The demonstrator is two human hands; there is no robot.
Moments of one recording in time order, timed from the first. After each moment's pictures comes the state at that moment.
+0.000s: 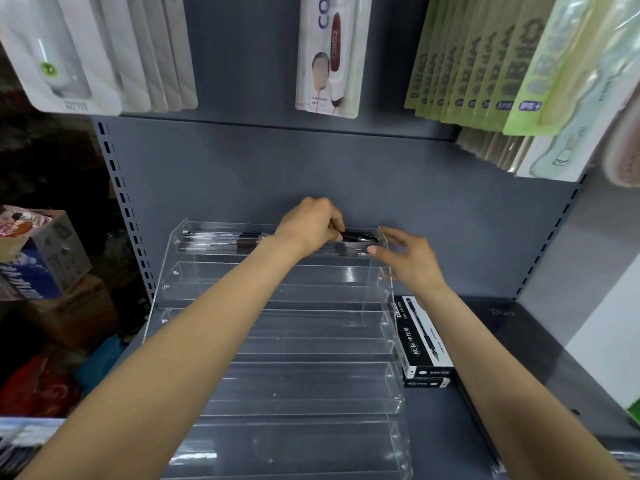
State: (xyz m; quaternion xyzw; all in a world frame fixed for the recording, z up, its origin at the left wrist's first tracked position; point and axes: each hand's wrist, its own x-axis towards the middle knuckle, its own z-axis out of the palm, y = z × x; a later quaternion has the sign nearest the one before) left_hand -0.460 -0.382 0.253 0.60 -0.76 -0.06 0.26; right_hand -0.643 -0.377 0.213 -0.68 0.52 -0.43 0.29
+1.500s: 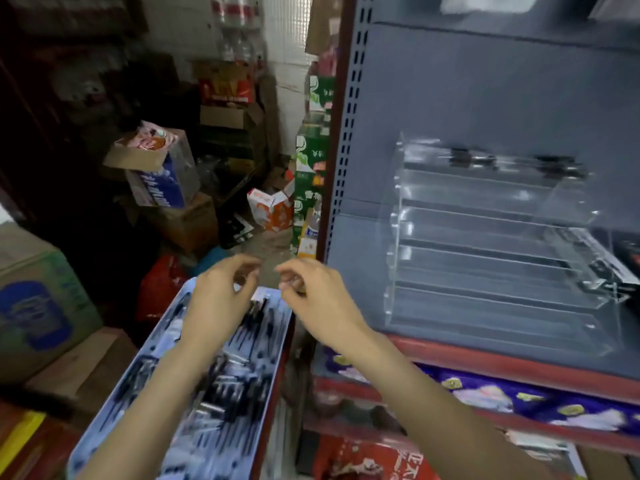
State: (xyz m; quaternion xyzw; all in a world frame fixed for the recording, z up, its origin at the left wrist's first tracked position) left_hand -0.143 -0.047 0.105 0.75 -0.54 -0.07 0.38; right_hand -0.290 -0.097 0.133 -0.86 0.36 -0.22 0.29
